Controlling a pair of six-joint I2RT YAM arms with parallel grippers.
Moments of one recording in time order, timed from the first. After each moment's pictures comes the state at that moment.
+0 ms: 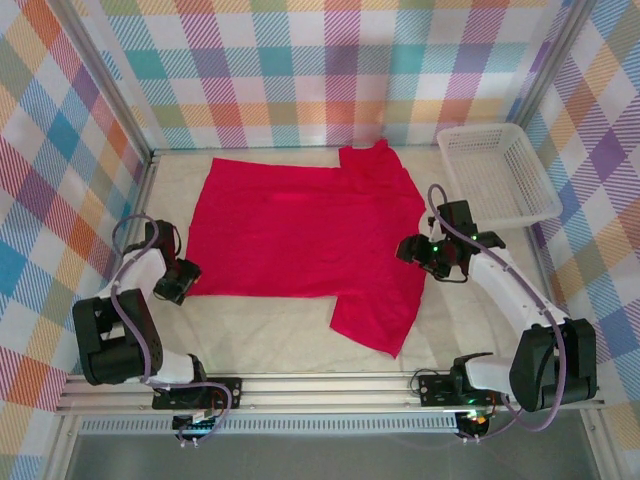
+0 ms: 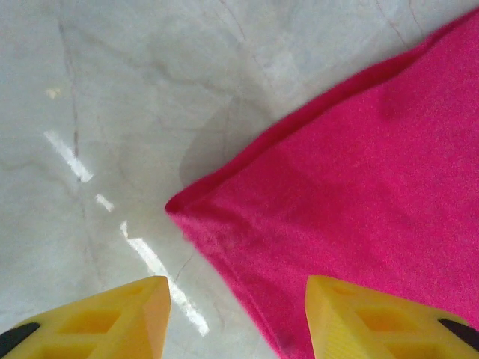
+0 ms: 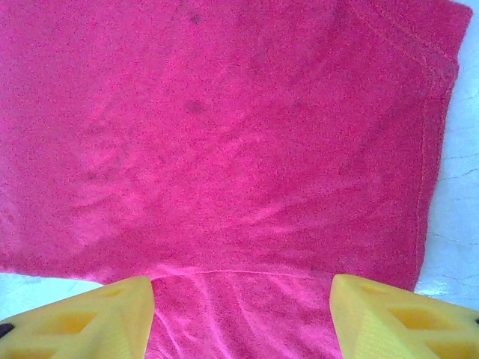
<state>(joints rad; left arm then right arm) 0.25 1.43 0.81 -0.75 0.01 -0.87 0.20 1.26 0.88 -0.71 -0.31 0.55</state>
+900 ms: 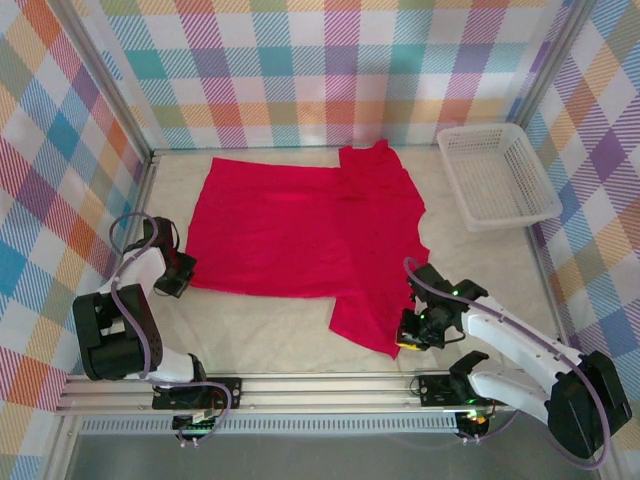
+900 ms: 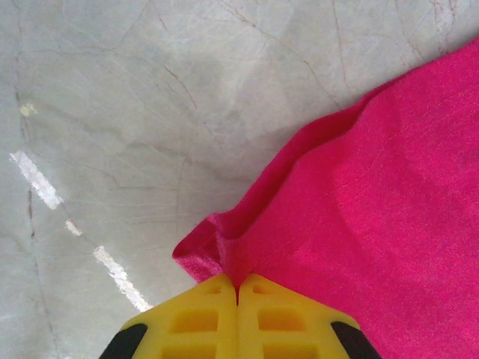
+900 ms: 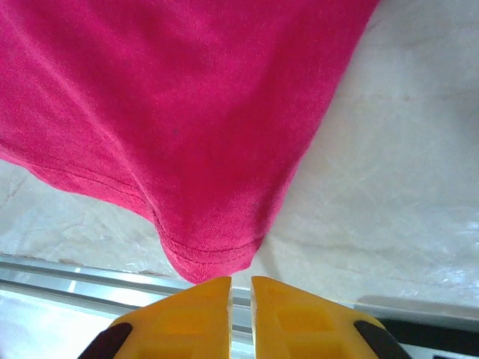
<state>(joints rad) 0.25 1.44 0.81 -0.66 0.00 -0.89 0.61 1.00 0.54 -0.97 -0.34 0.81</state>
